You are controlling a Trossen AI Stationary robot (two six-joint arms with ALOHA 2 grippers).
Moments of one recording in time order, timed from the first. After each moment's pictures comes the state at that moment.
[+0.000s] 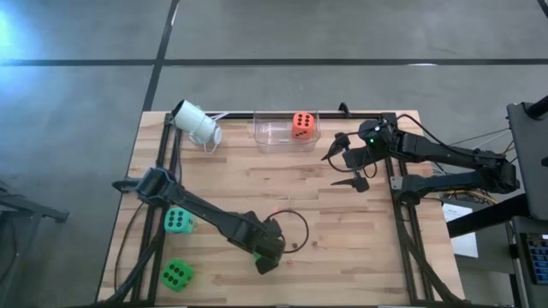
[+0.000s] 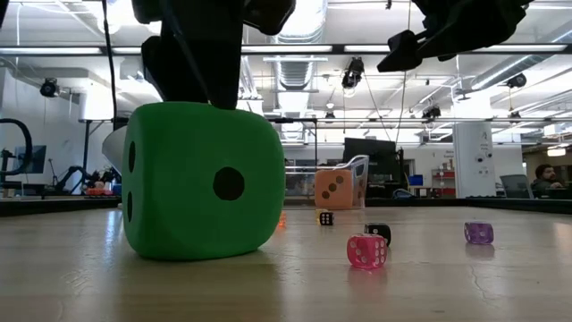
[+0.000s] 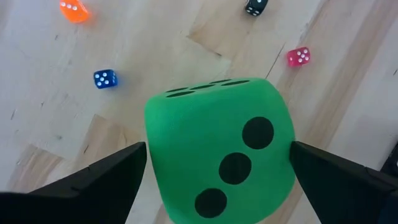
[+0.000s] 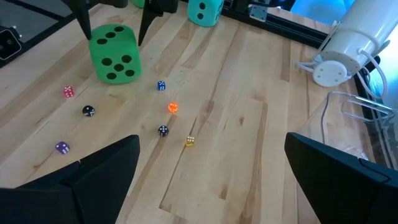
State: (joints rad) left arm -0.44 2.06 1.67 -1.00 -0.08 -0.89; right arm -0.33 0.96 0.78 -0.43 -0.47 -0.49
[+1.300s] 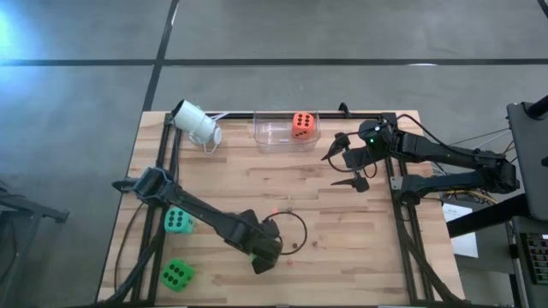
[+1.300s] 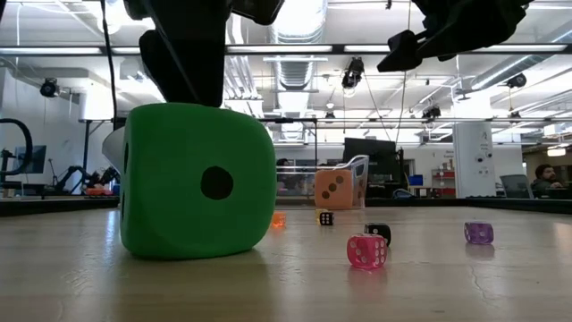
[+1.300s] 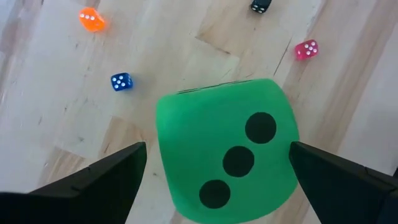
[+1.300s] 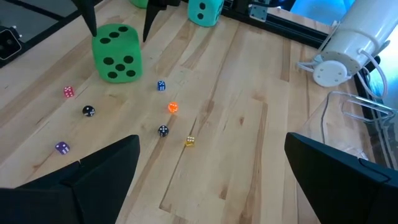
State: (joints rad) left arm -0.45 2.03 1.66 -1.02 -0.12 -0.84; right arm -0.33 0.96 0.78 -0.43 -0.47 -0.49
